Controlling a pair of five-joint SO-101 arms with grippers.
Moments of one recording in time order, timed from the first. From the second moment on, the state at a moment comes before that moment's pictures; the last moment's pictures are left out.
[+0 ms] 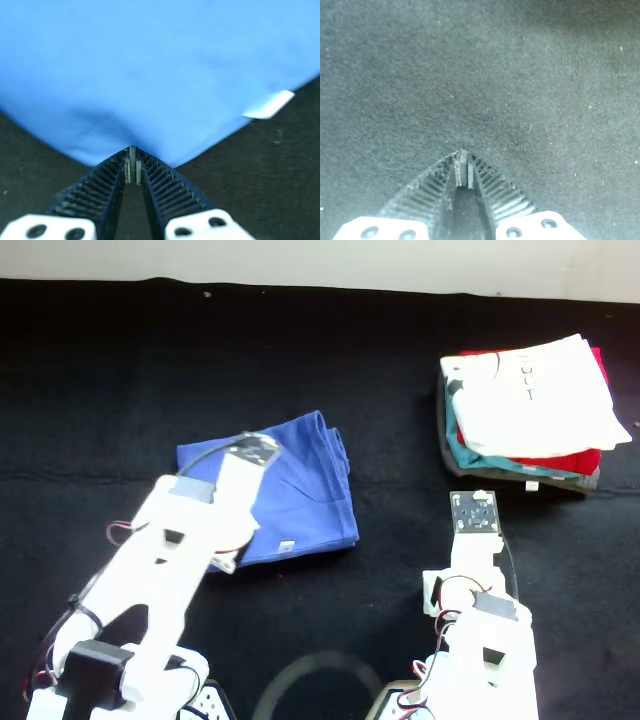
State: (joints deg) left arm 8.9 -19.3 49.3 61.4 -13.5; right arm 9.3 -48.4 87.3 36.3 17.6
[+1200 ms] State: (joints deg) left arm -5.8 -13.2 49.3 56.7 -12.8; right arm -18.5 -0.5 5.1 68.6 6.8
